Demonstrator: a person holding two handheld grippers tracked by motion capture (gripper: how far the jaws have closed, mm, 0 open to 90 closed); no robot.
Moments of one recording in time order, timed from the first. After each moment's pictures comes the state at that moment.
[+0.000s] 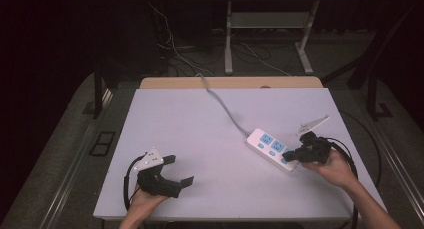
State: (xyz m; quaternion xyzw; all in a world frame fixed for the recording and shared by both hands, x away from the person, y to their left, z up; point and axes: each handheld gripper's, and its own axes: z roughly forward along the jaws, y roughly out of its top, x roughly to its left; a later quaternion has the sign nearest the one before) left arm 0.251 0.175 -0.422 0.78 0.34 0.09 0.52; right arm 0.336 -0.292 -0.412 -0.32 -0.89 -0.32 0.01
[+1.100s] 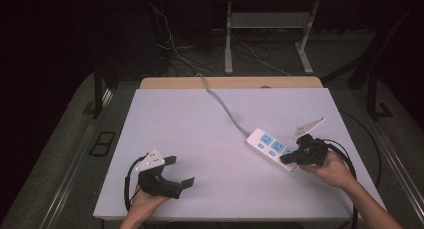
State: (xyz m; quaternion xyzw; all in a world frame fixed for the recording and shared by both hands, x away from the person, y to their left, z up) left arm 0.250 0.174 -0.422 0.78 0.34 0.09 0.51; right arm 0.332 -0.284 -0.413 -0.30 -0.90 -0.31 0.01
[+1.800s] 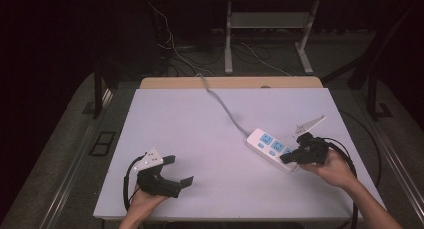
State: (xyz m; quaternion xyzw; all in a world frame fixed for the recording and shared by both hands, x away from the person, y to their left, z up) left arm 0.251 0.176 -0.422 0.78 0.34 0.09 0.52; right arm 0.331 -0.282 -0.404 -0.30 -0.90 -0.31 0.02
